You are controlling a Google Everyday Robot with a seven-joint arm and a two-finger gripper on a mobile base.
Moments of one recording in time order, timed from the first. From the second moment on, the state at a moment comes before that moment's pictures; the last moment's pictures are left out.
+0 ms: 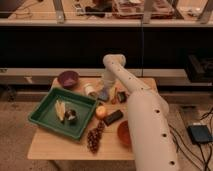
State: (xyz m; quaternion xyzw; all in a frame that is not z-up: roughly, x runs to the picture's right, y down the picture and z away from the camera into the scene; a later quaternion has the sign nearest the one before) arm 0.000 0.017 0.975 -0.30 -0.24 -0.28 0.88
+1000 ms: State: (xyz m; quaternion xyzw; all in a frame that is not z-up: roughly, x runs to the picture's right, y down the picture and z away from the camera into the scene) arm -0.004 0.007 0.958 -0.30 -0.24 -0.28 0.88
